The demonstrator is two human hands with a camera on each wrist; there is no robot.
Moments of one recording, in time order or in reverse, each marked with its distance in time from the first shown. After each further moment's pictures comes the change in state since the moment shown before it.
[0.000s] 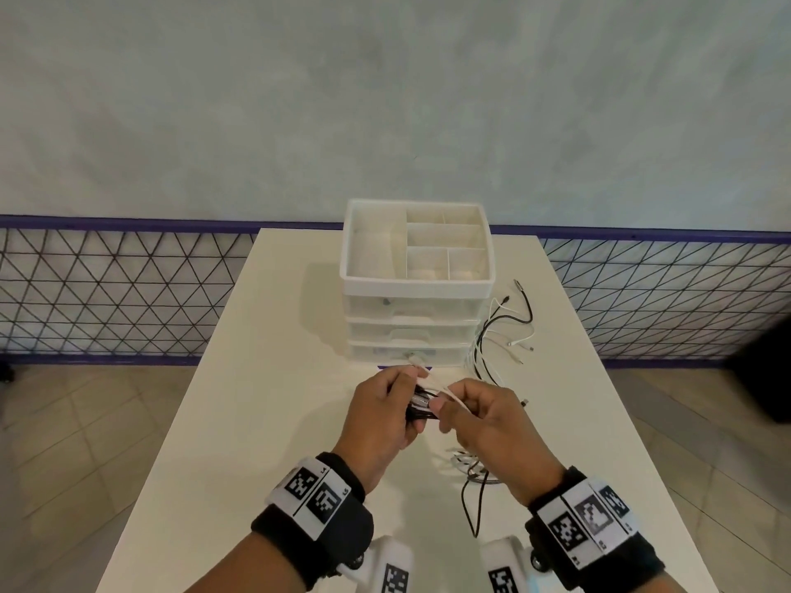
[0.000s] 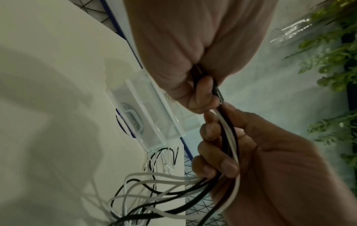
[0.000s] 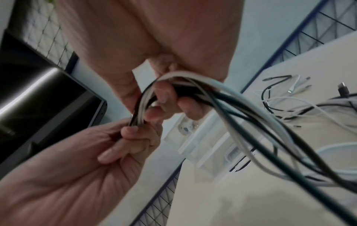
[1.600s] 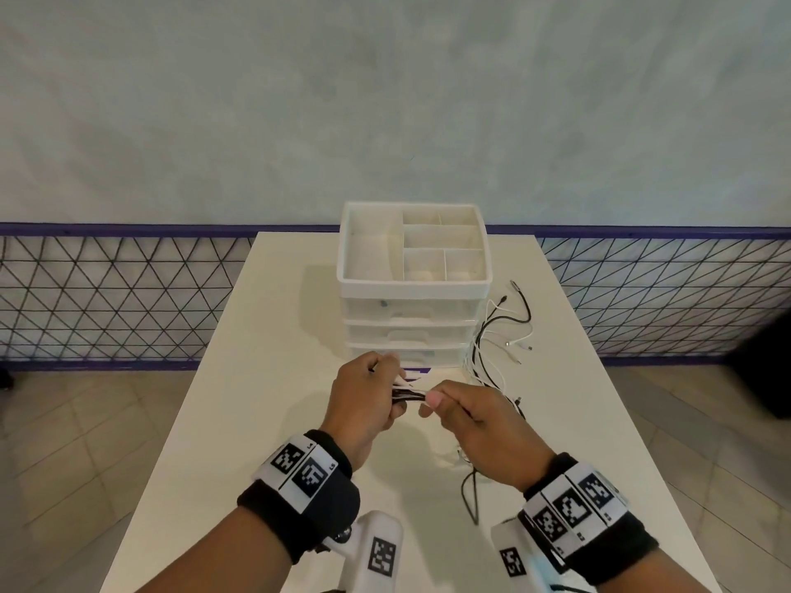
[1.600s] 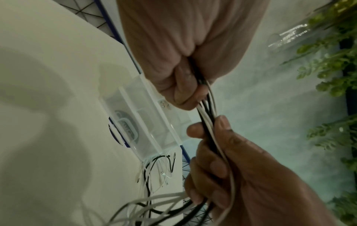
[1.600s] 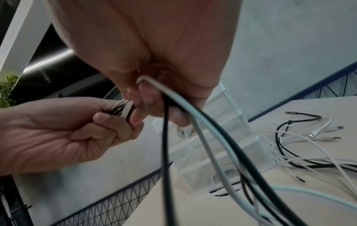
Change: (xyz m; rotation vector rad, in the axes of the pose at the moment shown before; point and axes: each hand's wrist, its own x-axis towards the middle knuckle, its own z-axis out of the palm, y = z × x) left_hand 0.013 0.022 -0.008 0.138 0.158 -0.023; right_hand 0.010 0.003 -0.002 -0.448 -0.142 -0.257
